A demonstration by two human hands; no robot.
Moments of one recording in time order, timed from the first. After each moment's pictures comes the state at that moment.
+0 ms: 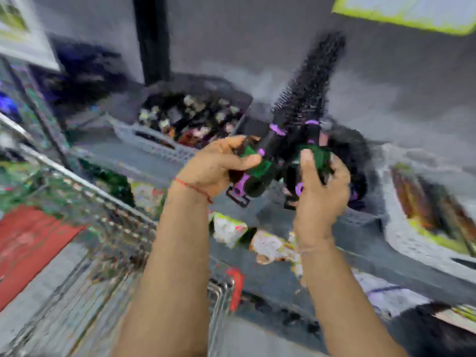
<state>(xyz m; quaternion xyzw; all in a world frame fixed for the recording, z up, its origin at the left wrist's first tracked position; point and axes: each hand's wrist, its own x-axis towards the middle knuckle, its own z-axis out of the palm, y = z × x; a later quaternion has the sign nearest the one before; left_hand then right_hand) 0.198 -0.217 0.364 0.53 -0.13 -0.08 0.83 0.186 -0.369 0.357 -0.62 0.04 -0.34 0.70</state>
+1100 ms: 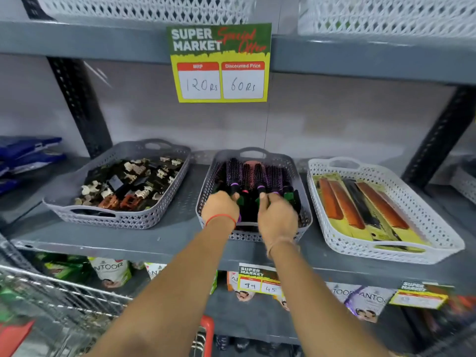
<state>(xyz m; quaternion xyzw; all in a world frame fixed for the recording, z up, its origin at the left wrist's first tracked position) 0.257 -0.351 0.354 0.94 0.14 0.05 0.30 0.230 -0.451 0.332 -0.92 0.12 -0.24 0.28</state>
